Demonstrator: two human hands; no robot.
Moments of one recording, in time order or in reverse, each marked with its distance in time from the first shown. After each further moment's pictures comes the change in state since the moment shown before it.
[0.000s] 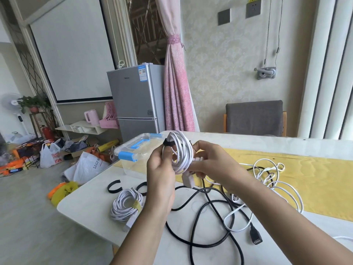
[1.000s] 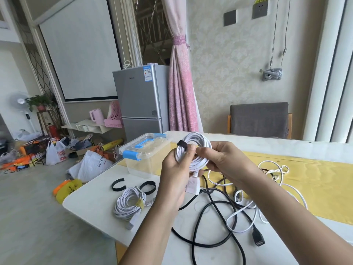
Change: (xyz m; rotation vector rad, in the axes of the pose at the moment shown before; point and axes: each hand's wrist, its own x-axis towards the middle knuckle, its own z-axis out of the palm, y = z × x) left_hand -0.017 0.014 0.013 -0.004 -0.194 -0.098; right_hand 0.004 0.003 -0.014 0.194 -0.042 -0.075
